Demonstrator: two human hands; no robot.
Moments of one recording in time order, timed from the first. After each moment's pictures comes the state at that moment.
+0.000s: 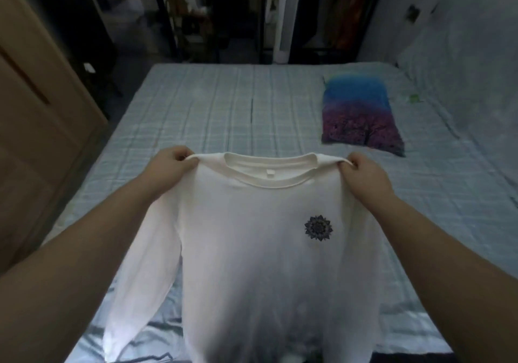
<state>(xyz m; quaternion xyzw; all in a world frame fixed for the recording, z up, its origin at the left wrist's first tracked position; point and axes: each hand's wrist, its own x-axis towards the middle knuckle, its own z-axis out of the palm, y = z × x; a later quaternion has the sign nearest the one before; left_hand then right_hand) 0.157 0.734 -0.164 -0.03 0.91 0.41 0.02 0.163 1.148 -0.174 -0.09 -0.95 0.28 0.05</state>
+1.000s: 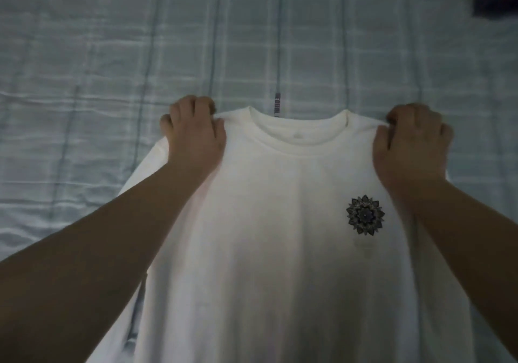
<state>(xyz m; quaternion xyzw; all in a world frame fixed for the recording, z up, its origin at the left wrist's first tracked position) -0.096 0.780 -0.651 -0.08 0.99 0.12 -0.05 -0.103 1.134 -0.639 -0.02 -0.99 0.05 0.09</state>
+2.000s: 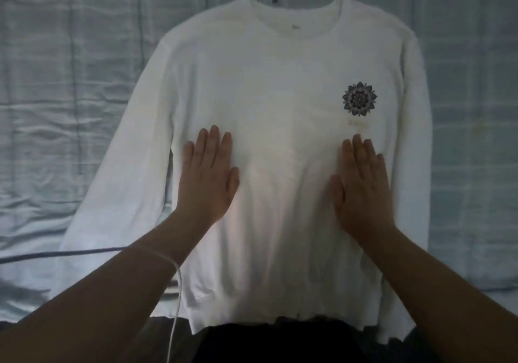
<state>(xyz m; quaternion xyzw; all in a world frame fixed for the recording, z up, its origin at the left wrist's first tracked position) 0.178 0.790 -0.625 0.07 0.99 0.08 0.12 0.185 1.095 -0.606 0.05 -0.99 0.11 -0.11</state>
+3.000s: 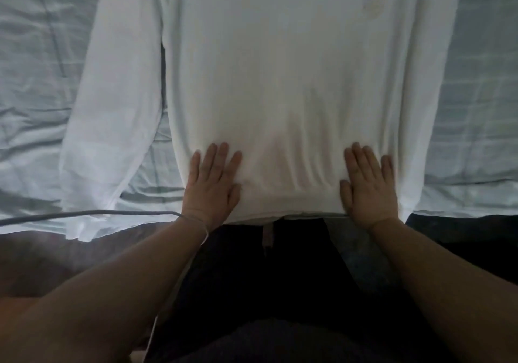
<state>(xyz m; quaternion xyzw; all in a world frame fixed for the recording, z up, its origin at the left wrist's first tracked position) 0.381 0.776 -0.636 0.16 0.96 0.08 0.20 0.375 1.131 -0.618 0.09 -0.97 0.05 -0.21</state>
